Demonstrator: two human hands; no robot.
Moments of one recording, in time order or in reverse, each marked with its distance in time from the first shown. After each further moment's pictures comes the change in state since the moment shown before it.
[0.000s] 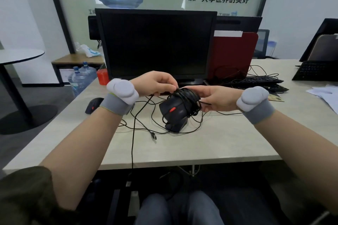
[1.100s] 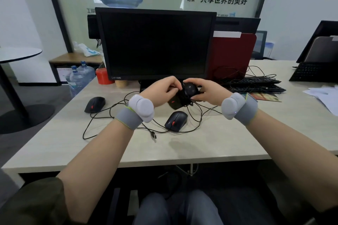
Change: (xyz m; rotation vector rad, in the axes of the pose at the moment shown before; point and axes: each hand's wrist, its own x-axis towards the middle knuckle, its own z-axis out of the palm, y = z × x) left_hand 0.007 -0.012 0.039 0.313 0.266 0.047; right_hand 0.016 -0.001 0.007 -0.729 0.512 -0.071
